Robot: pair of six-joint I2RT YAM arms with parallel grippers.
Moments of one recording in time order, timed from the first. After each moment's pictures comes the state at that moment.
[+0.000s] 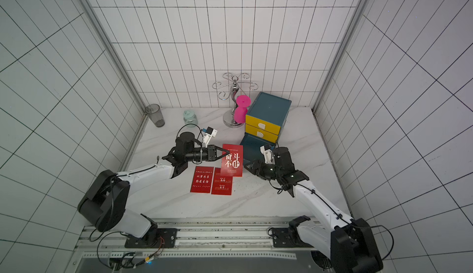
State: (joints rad) left arm -0.52 1.51 0.81 0.40 0.84 -0.79; right arm 0.36 1.07 0.57 -0.14 -0.64 0.76
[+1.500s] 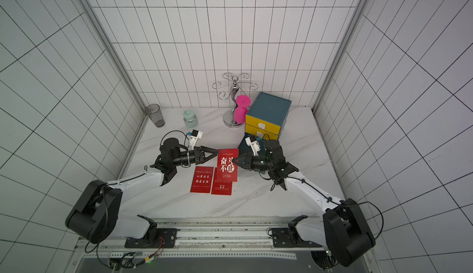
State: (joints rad) left arm -0.34 1.36 0.62 0.53 0.86 -0.97; right arm 0.48 1.23 0.65 0.17 -0.78 0.85
